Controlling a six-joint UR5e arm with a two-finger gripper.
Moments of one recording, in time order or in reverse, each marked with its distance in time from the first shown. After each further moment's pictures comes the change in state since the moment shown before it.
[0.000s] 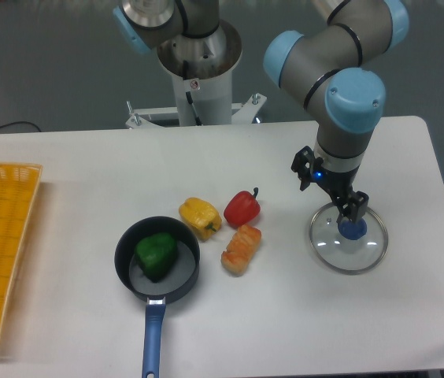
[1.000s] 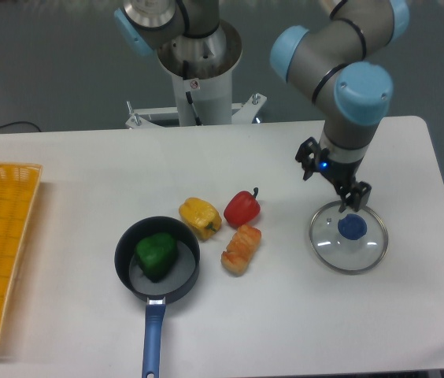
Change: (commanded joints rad) arm 0.087 0.057 -0.084 -0.002 -0.003 0.031
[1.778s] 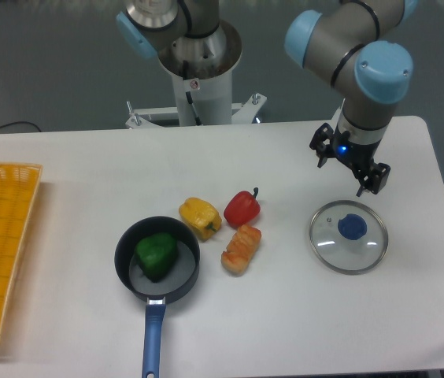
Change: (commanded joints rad) arm 0.048 -0.049 0.015 0.029 -0.018 0.006
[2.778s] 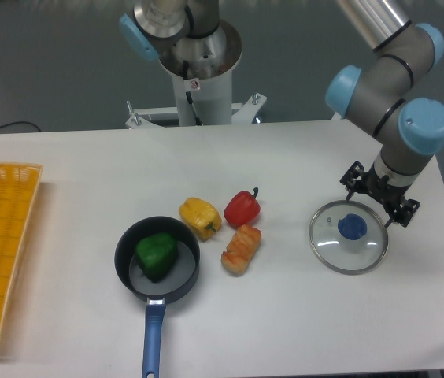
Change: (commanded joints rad) arm 0.040 -0.198 0.074 0.089 -0.003 -0.006
